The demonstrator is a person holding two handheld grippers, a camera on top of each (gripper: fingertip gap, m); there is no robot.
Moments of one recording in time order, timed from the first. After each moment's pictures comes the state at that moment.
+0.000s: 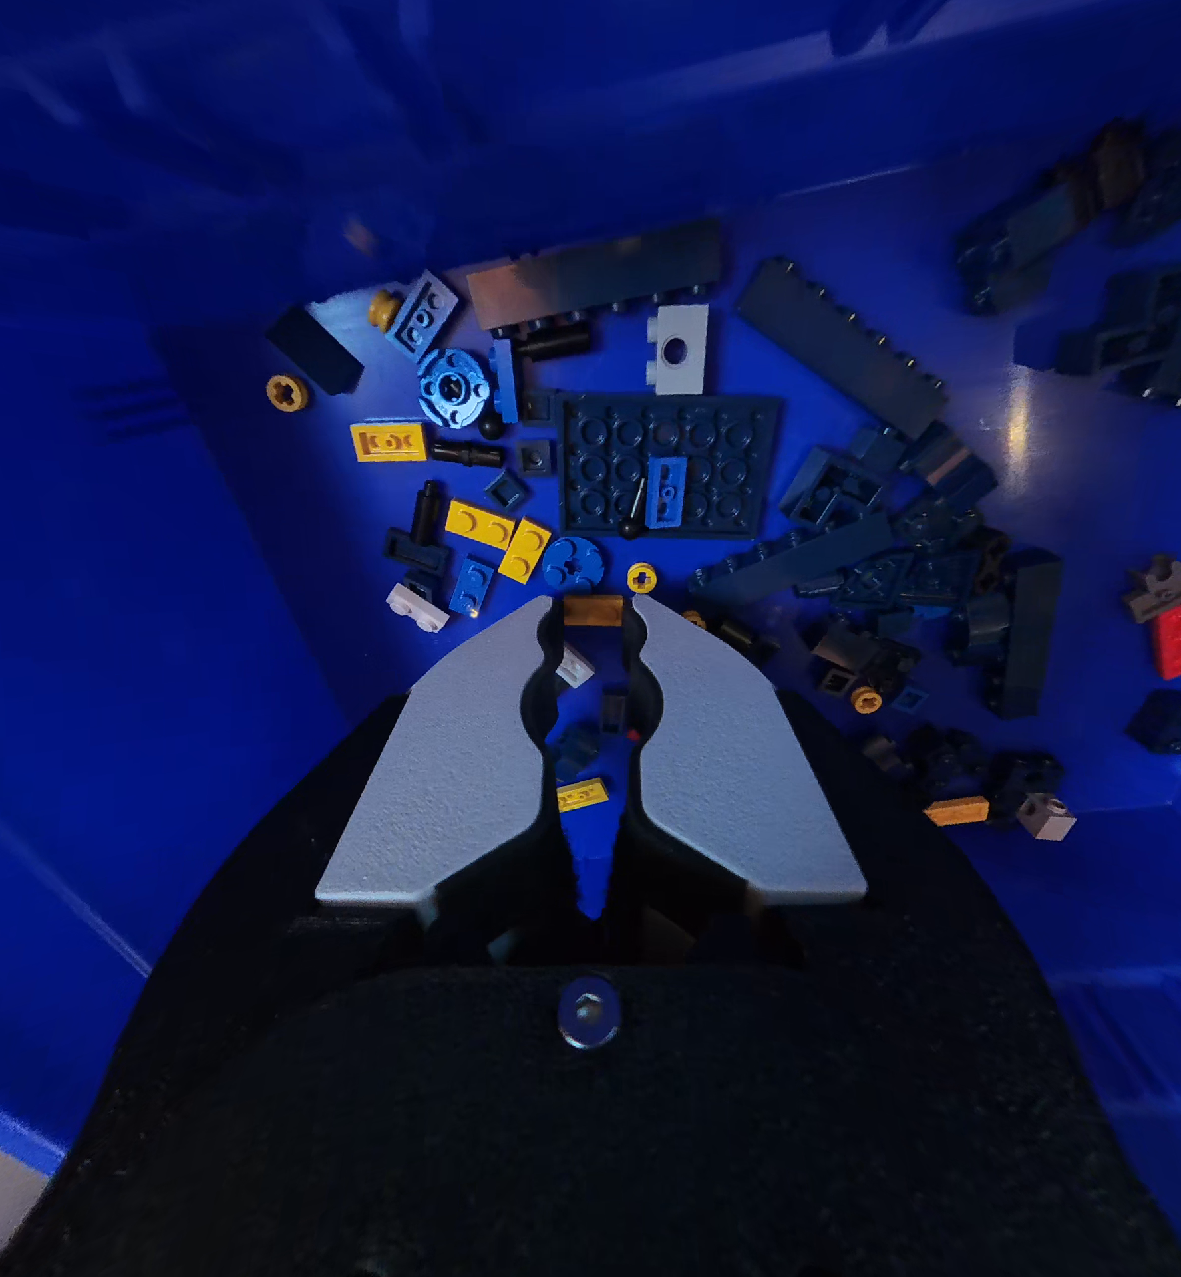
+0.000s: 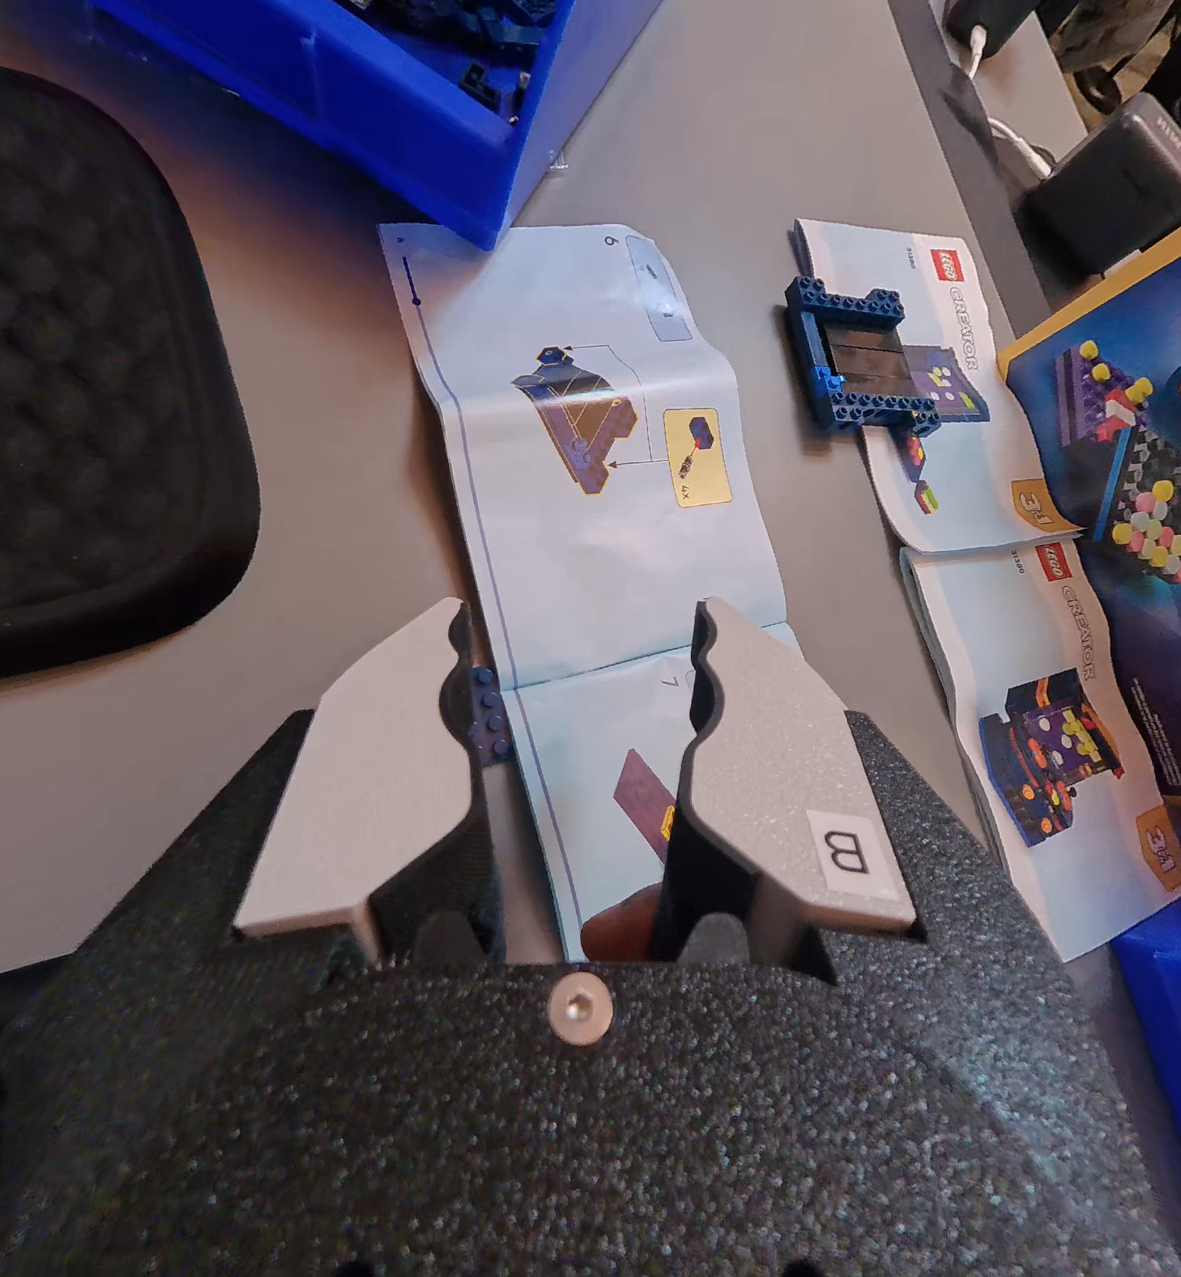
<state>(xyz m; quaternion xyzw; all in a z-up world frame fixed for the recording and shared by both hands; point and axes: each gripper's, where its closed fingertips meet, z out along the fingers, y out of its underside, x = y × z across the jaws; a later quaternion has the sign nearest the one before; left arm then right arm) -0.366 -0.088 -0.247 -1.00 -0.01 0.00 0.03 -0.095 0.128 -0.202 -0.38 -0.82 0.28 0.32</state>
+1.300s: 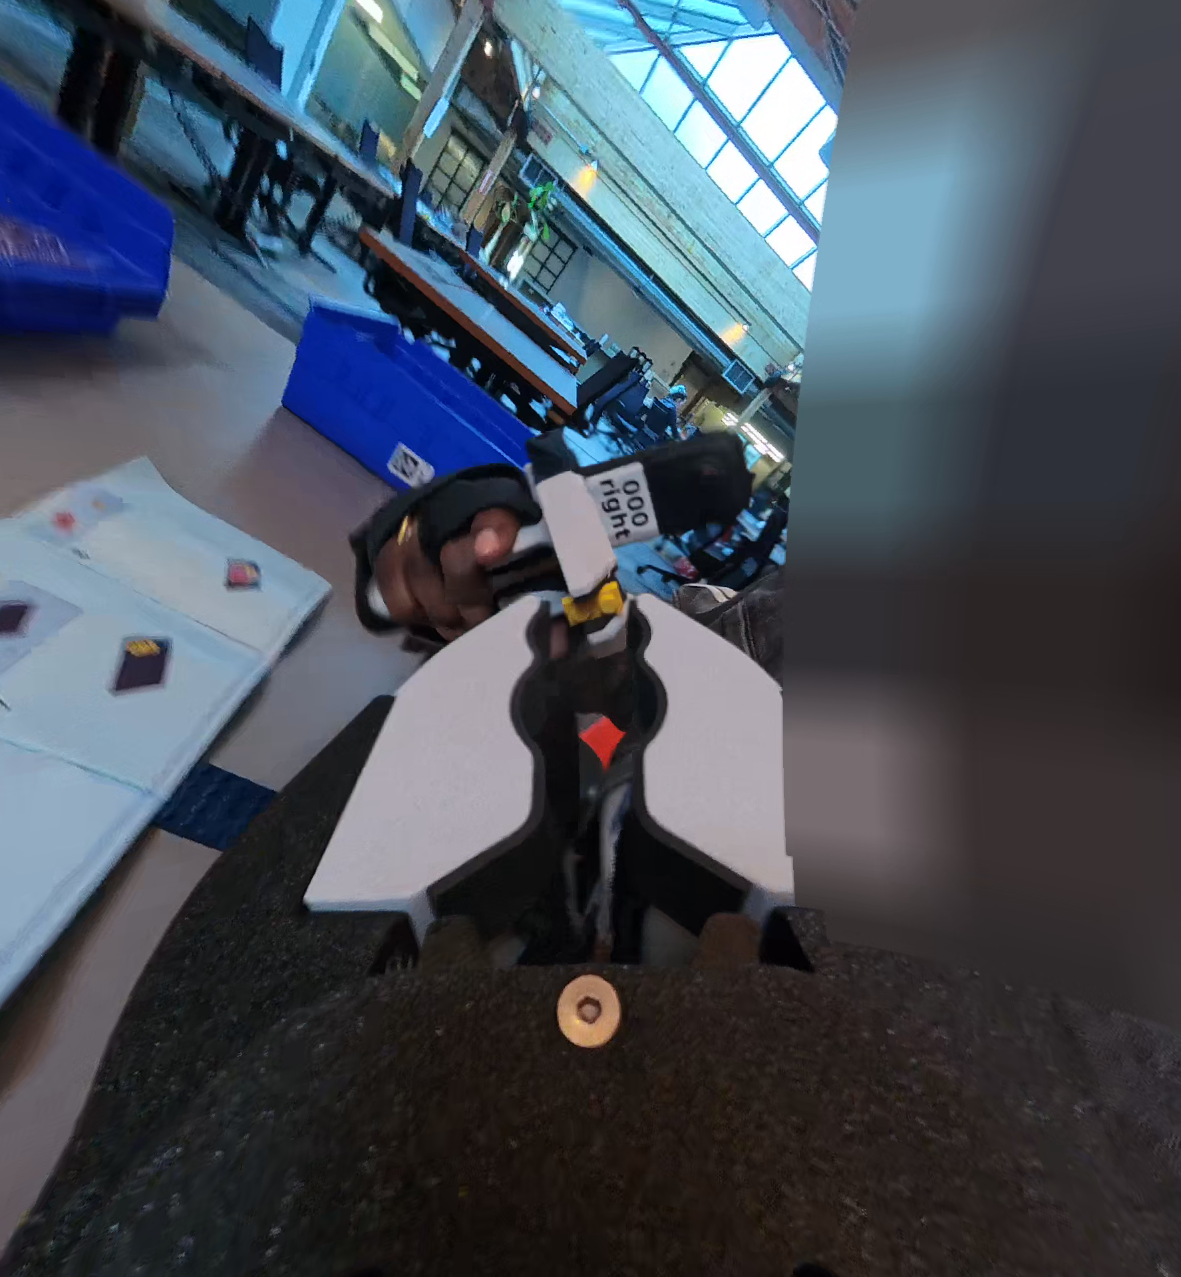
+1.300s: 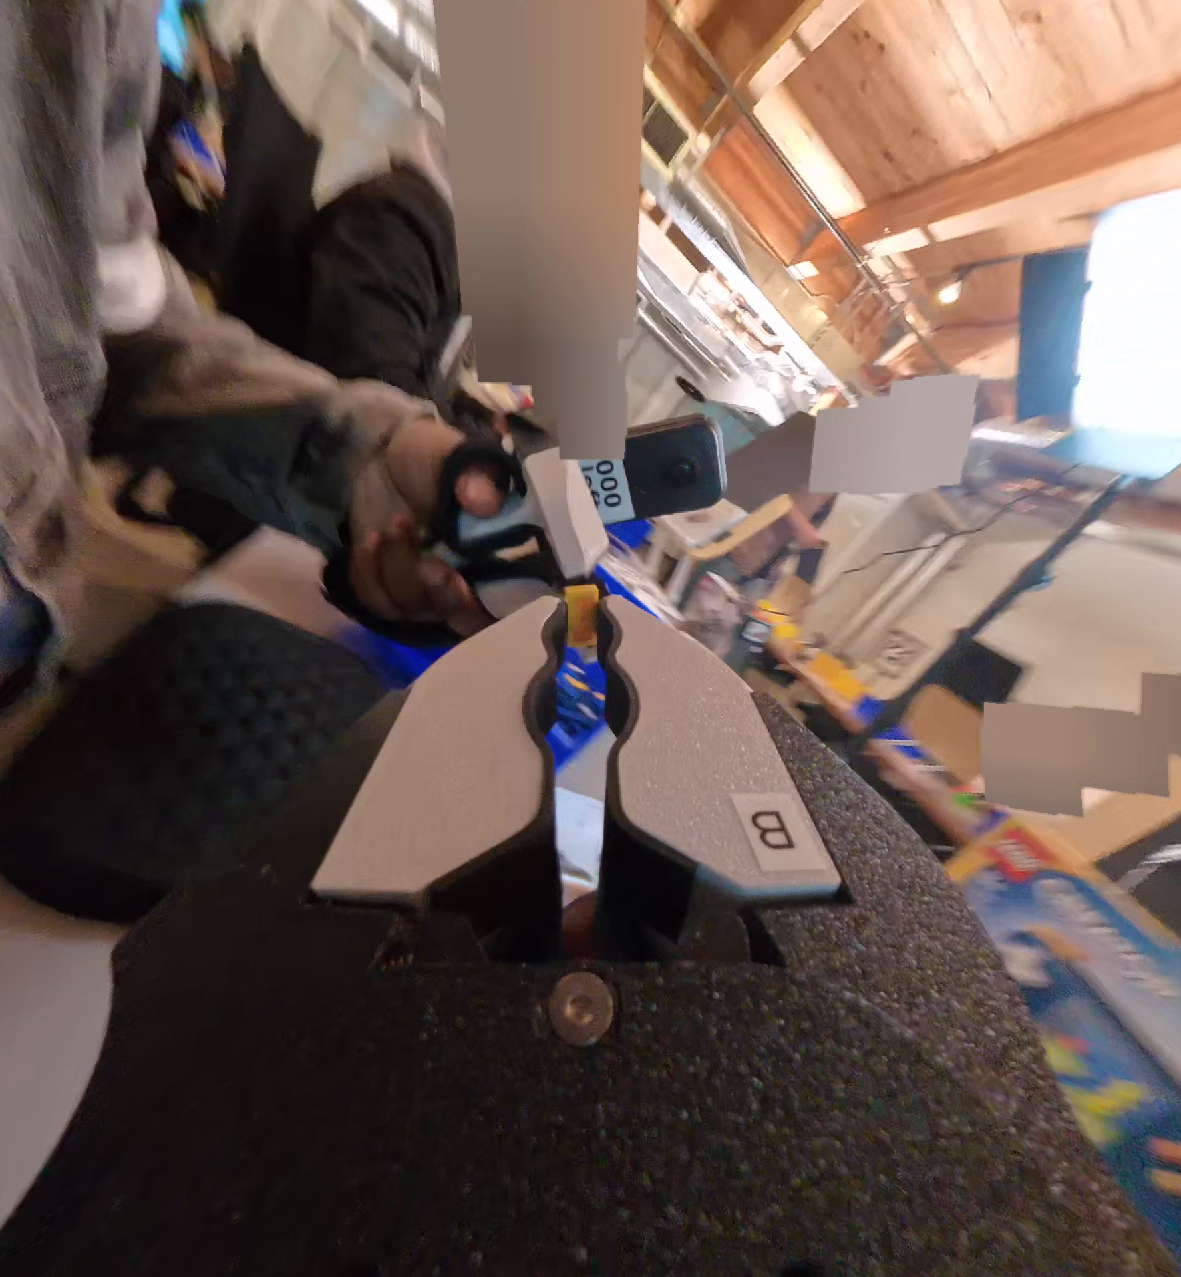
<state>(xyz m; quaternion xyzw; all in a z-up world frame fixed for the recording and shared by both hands) -0.029 0.064 -0.074 -0.68 0.03 -0.47 0.56 -0.037 0.055 -0.072 -0.06 -0.63 0.60 0.49</state>
